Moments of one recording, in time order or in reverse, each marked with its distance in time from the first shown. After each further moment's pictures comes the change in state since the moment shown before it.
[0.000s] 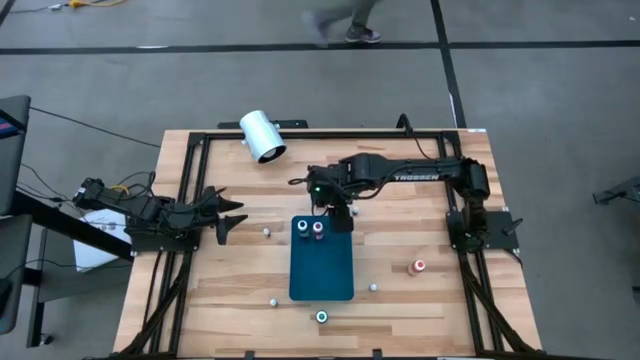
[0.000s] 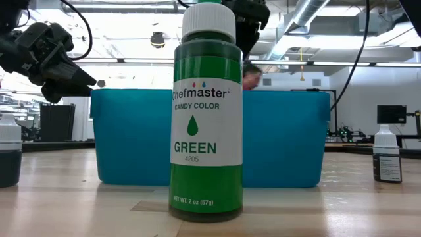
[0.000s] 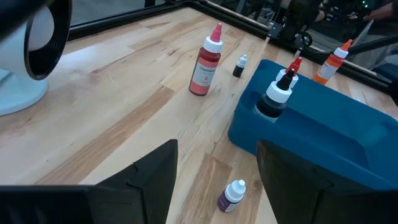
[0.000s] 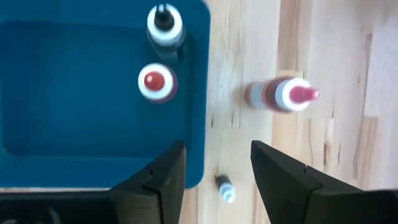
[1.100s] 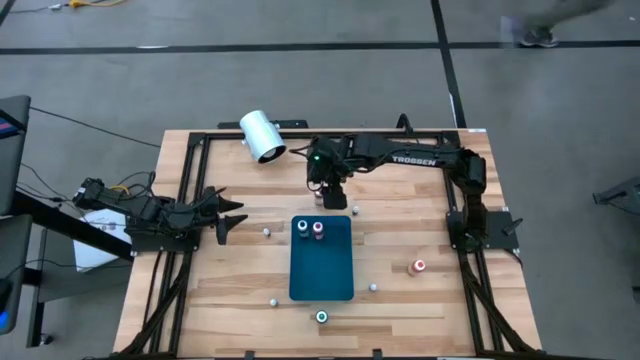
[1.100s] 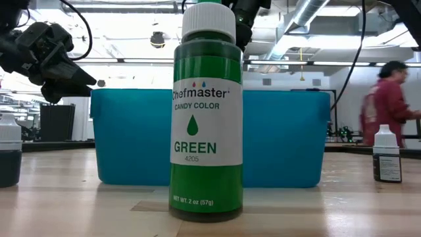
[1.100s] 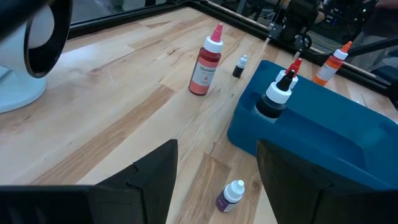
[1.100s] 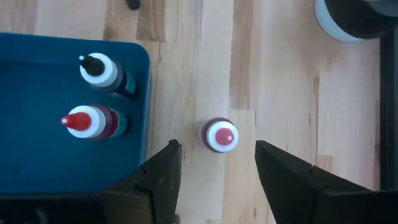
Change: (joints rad) left arm 0.000 0.000 0.000 0.001 0.000 -0.013; right arm -0.151 0.009 -0.007 0.153 -0.086 -0.174
